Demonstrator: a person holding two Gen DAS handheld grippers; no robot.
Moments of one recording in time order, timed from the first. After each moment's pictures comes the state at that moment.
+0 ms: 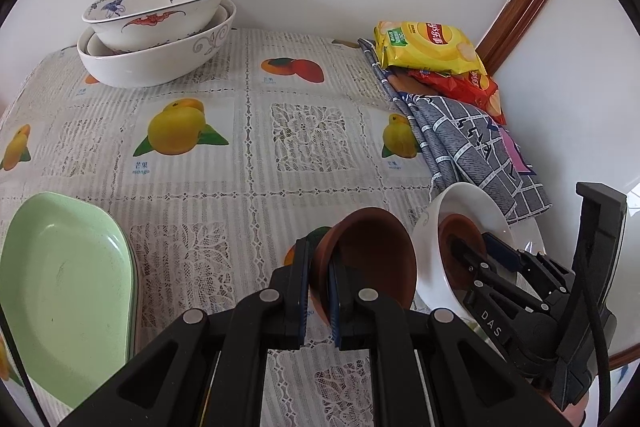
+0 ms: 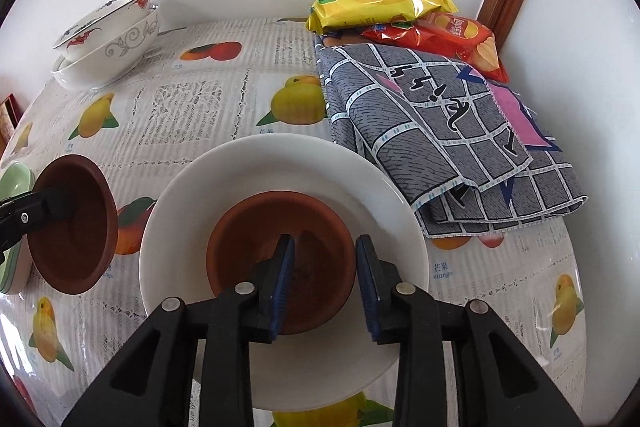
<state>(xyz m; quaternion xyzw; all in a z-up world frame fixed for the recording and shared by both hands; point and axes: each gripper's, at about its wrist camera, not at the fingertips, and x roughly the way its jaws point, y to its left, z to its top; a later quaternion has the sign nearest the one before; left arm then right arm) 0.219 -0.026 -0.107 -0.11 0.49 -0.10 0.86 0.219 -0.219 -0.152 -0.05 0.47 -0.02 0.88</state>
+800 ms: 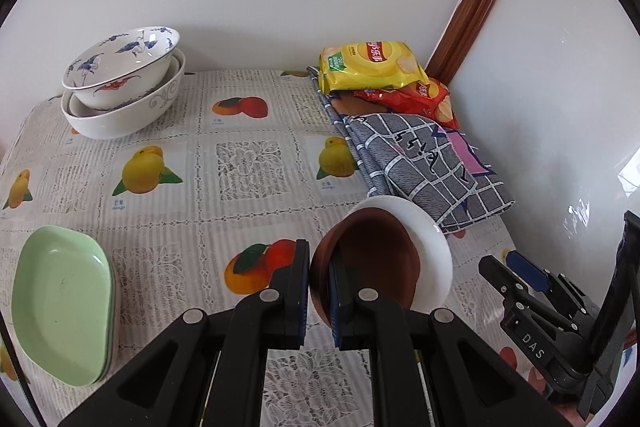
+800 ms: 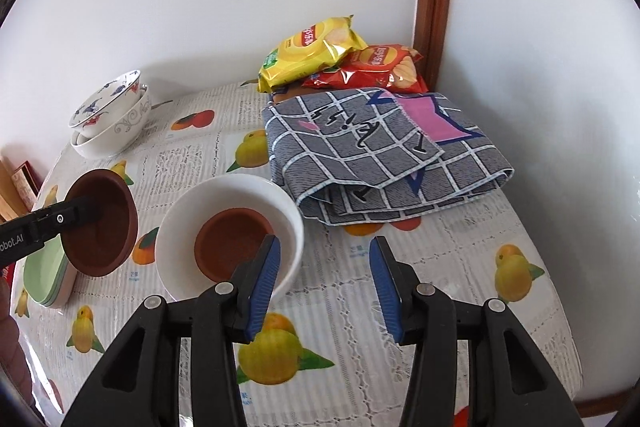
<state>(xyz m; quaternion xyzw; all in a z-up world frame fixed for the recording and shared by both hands) 0.197 -0.078 -0.056 -0.08 0.45 -0.13 0.88 0.150 -0.300 -0.092 0.03 0.41 -0.04 0.91</state>
